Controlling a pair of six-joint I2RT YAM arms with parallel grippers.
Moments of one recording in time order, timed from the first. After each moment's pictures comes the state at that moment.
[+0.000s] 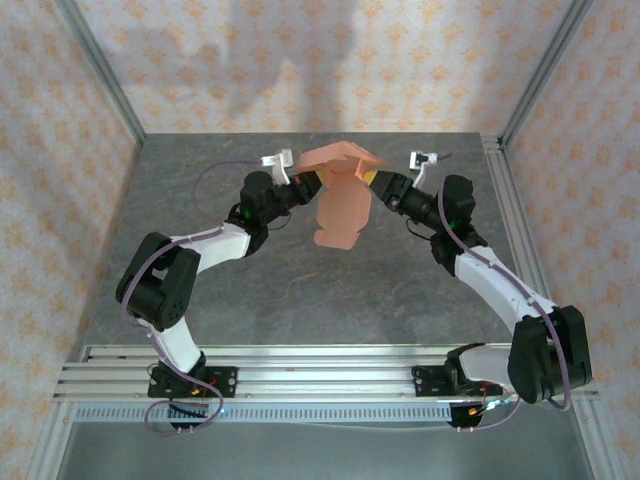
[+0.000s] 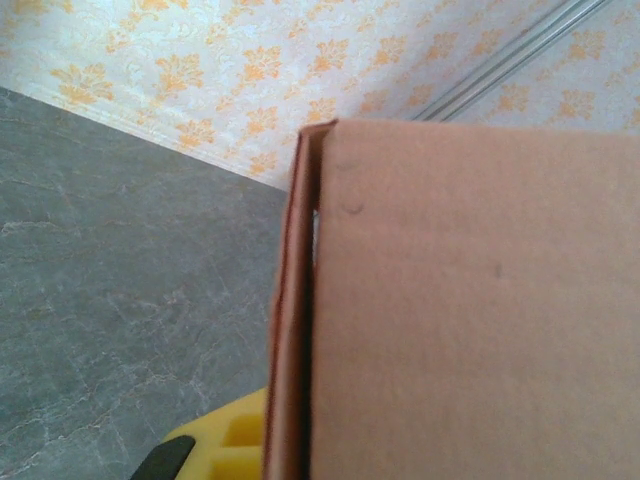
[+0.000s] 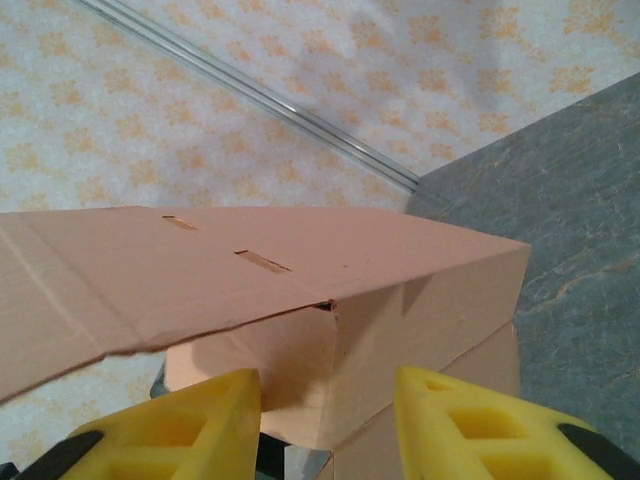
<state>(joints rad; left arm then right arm) -0.40 1.74 0.97 0.70 0.34 -0.83 0.28 1.26 0.80 0.46 -0.67 1.01</state>
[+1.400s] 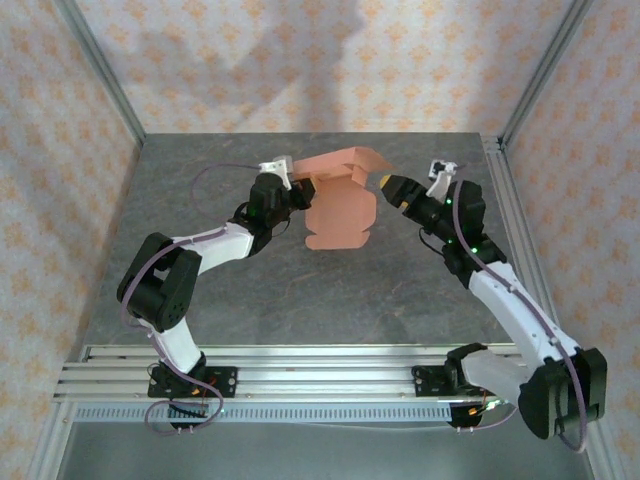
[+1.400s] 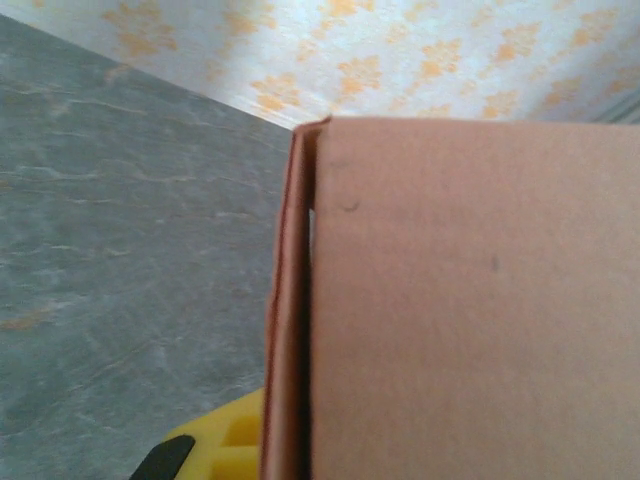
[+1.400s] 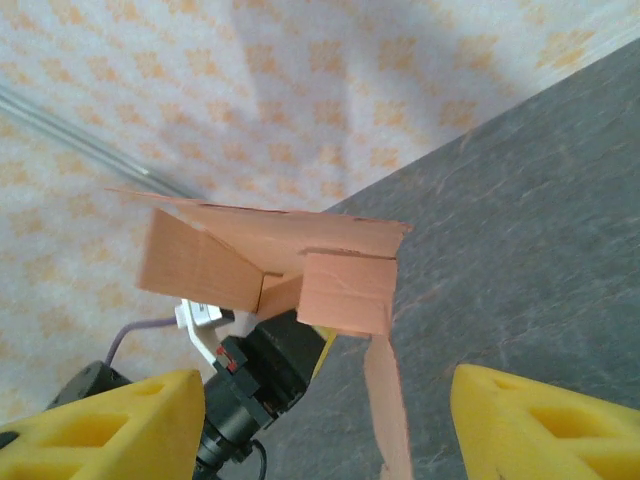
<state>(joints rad) -0.43 1.74 0.99 0.45 0.02 -0.68 0.28 1.04 0.87 -0.02 -0.30 0.80</state>
